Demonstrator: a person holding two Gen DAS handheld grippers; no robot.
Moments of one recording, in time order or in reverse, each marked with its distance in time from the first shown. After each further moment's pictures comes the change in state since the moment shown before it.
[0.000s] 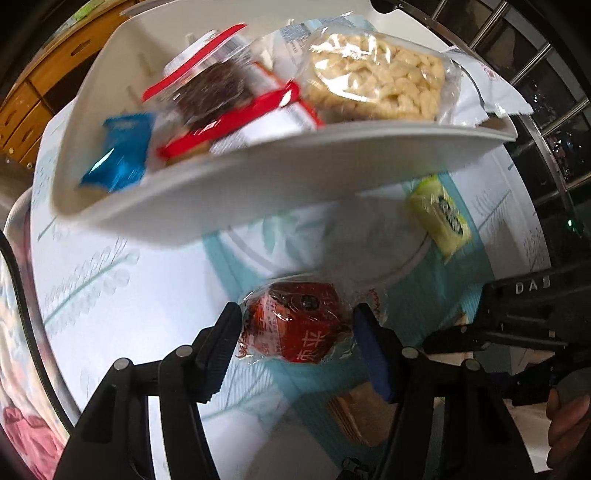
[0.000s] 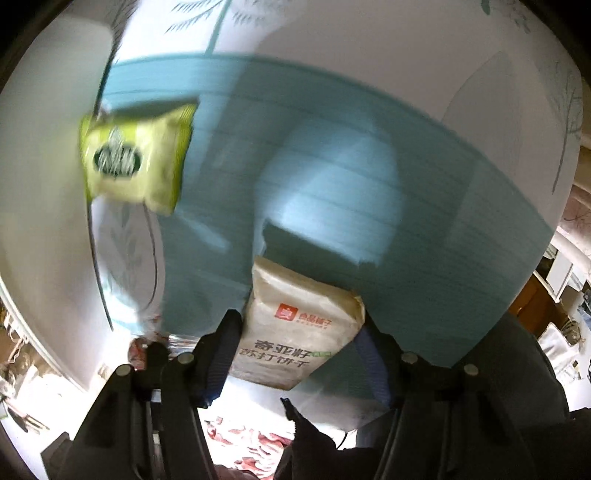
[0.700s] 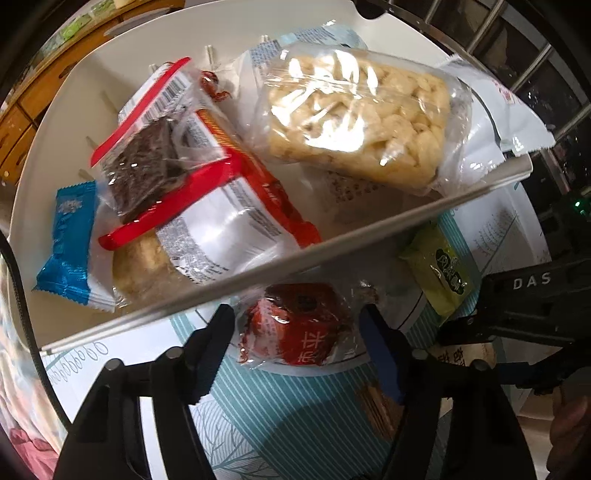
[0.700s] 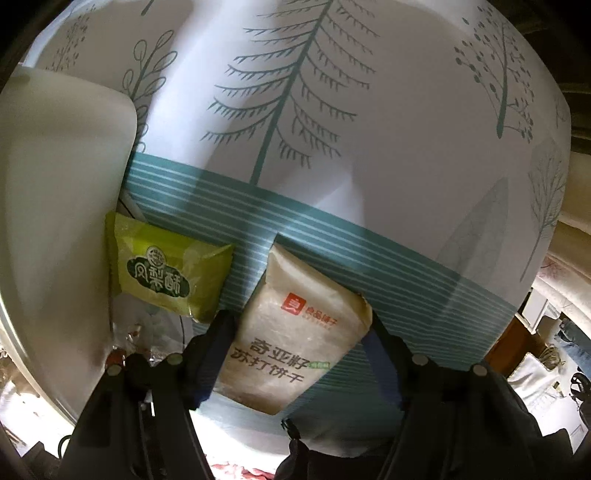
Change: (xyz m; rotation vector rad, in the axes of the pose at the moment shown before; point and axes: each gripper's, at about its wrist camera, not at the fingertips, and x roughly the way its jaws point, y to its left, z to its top) left arm 0.016 -0.038 0.060 0.040 -0.059 -0.003; right arm -0.043 0.037 0.051 0.000 -0.163 -0.119
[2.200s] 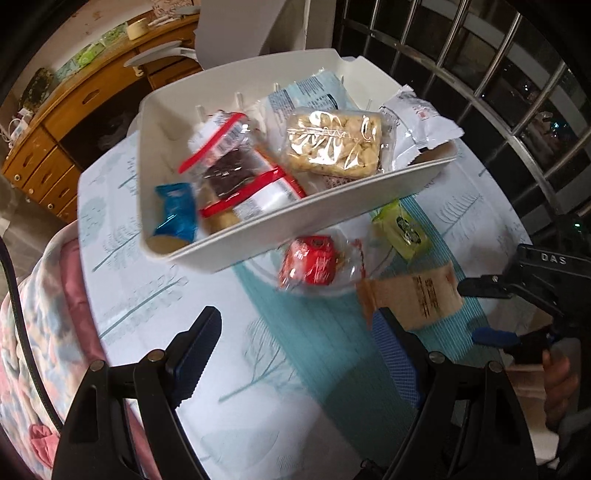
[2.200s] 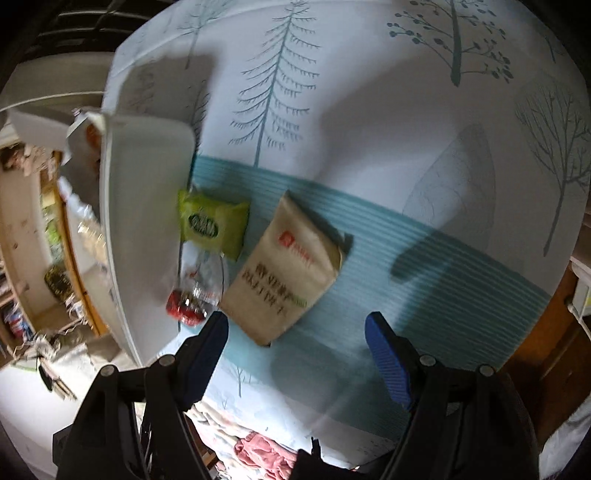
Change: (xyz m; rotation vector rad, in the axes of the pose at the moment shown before) left arm -0.120 -0.003 -0.052 0.069 -0.075 0.053; right arm -0.021 -0.094 -0.036 -0.025 -0.040 0.437
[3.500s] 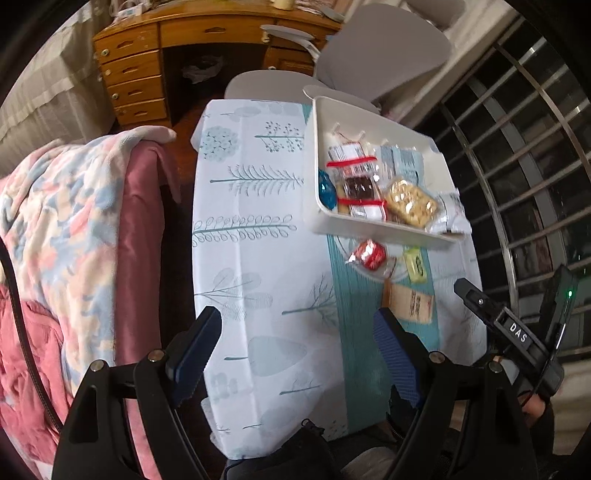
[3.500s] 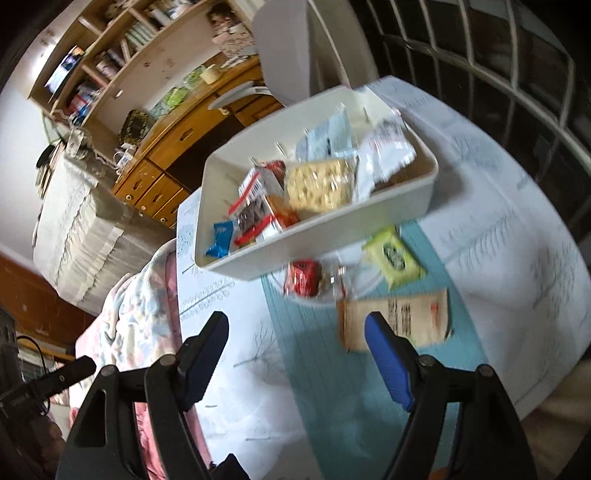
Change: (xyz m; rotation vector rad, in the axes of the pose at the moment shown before) left arm -0.143 0.137 -0.095 -0.466 -0.038 -0.087; right arm -0.059 0.099 -0.129 -0.879 -0.300 0.032
